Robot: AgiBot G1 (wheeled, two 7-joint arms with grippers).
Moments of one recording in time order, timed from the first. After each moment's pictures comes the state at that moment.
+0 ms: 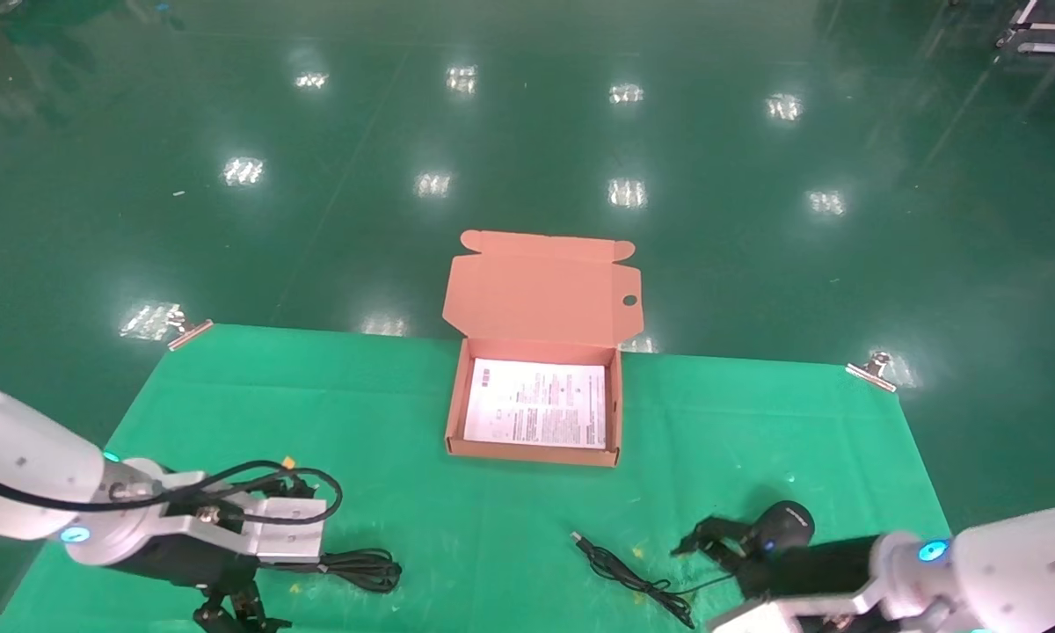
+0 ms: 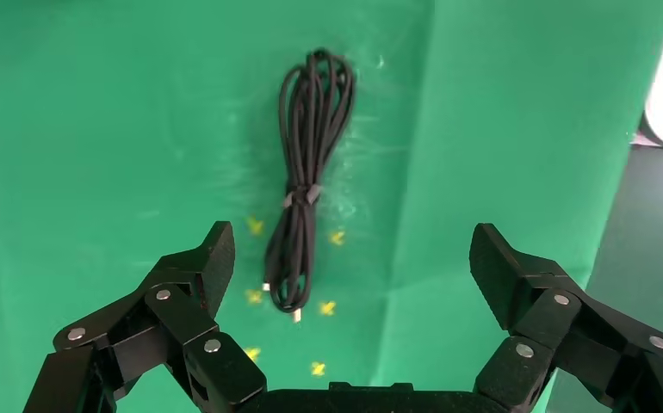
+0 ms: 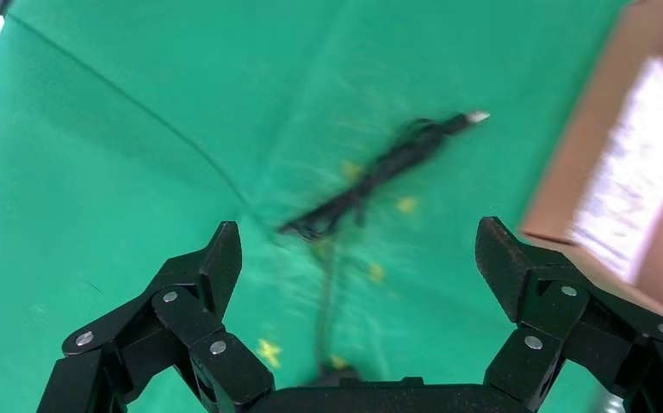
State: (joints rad) left arm -1.51 0.86 0.97 -1.24 1.85 1.42 -0.45; right arm 1.22 -0.79 -0.67 1.35 -1.80 -1.29 -0.27
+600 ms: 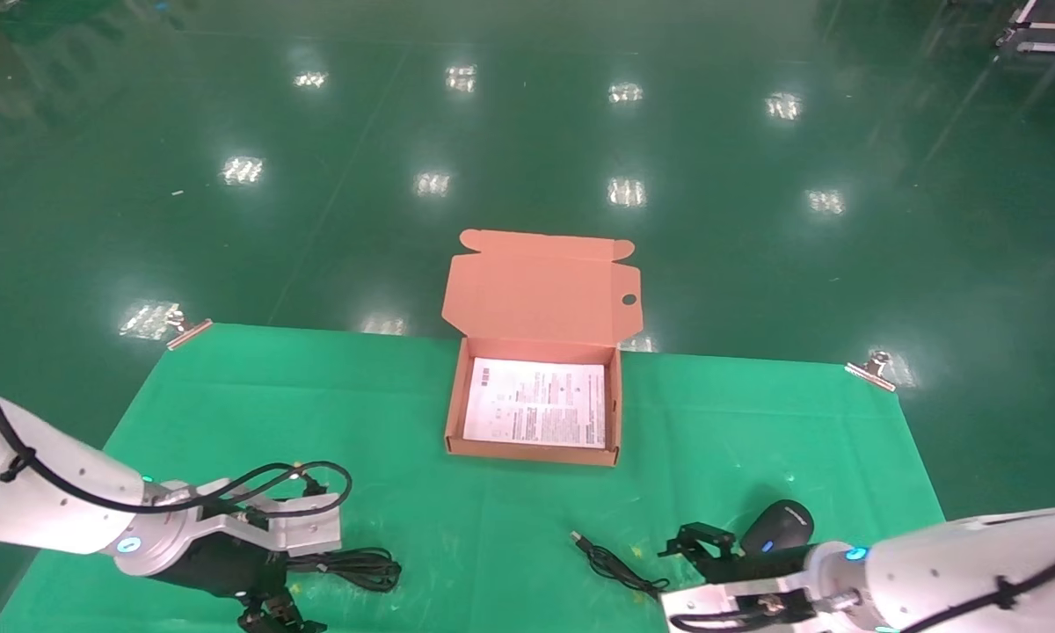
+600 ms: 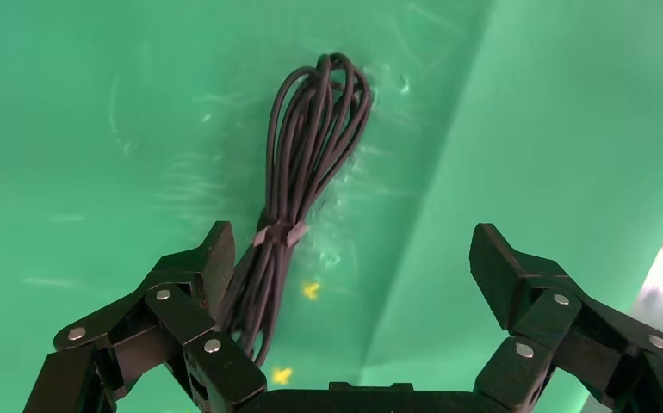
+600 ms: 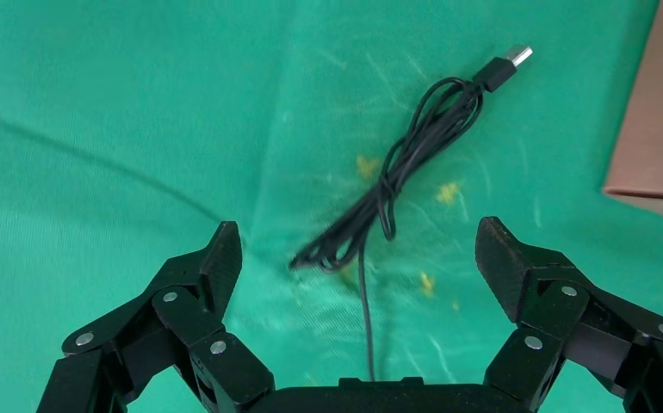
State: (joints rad) left arm -1.45 0.96 0.96 -0.92 1.84 1.26 -0.37; right arm 1.19 -0.93 -0.71 1.20 -1.96 -1.20 -0.05
